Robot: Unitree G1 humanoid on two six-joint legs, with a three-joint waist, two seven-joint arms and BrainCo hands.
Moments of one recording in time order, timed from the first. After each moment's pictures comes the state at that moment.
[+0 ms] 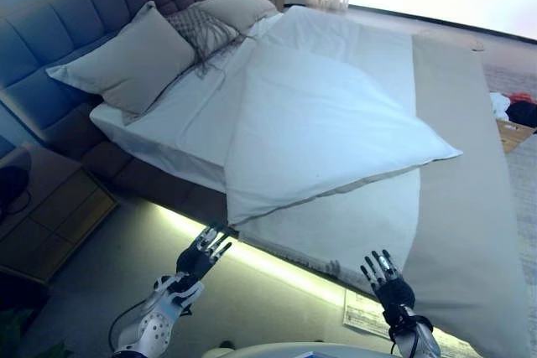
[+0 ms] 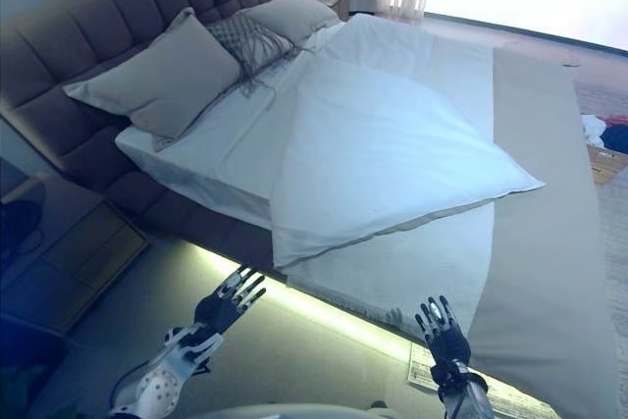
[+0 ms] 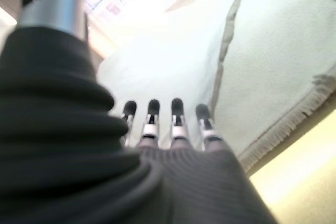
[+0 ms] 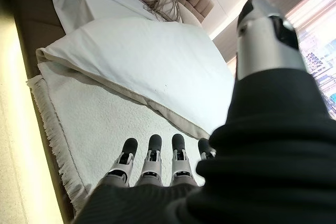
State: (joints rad) left arm 0.18 0.35 -0.18 0.29 -0.95 0.10 -0.28; right arm 0.30 -0.29 0.10 0.47 1.06 -0.18 0.19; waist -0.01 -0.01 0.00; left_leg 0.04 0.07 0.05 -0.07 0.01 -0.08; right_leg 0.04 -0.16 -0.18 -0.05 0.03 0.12
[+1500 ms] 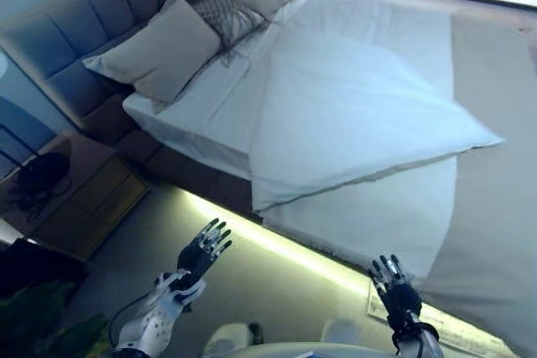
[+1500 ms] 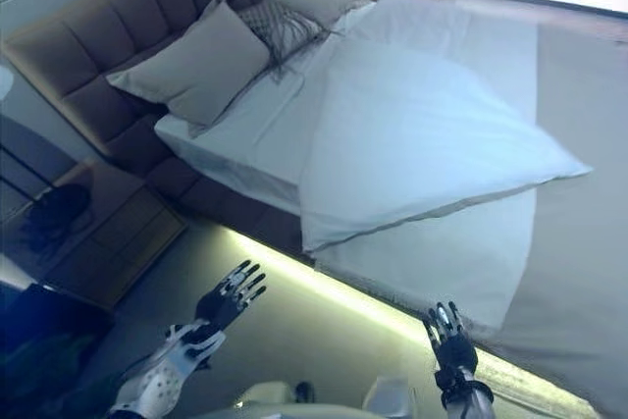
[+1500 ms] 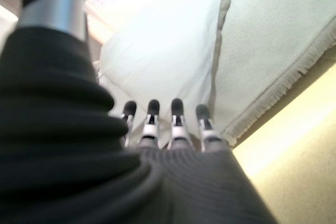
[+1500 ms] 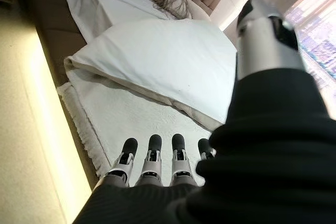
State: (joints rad) left arm 0.15 0.36 -0.19 0.30 -0.91 0.09 -0.26; right arm 0.39 -0.27 0.07 0.39 1.07 -0.19 0.15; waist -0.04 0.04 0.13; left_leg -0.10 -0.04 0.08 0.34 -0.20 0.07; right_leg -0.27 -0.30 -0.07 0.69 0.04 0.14
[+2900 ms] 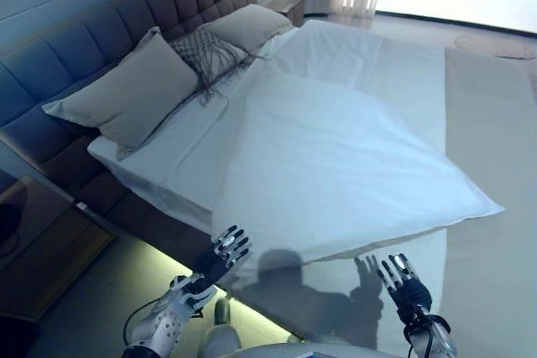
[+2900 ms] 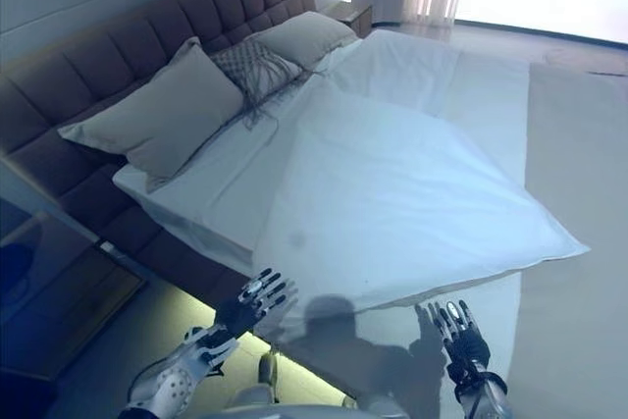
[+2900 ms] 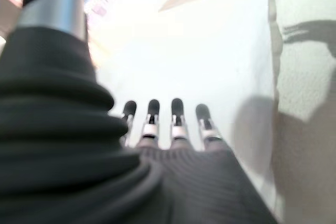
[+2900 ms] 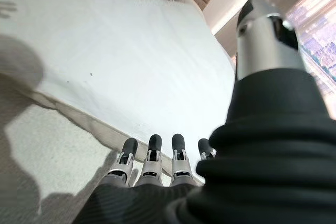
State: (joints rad) left arm 0.14 0.33 -0.25 0.34 -0.90 0.15 -0.31; right arm 0.32 -0.36 0.05 0.44 1.12 -0.15 0.10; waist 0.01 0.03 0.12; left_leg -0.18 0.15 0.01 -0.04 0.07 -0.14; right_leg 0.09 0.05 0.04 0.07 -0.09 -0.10
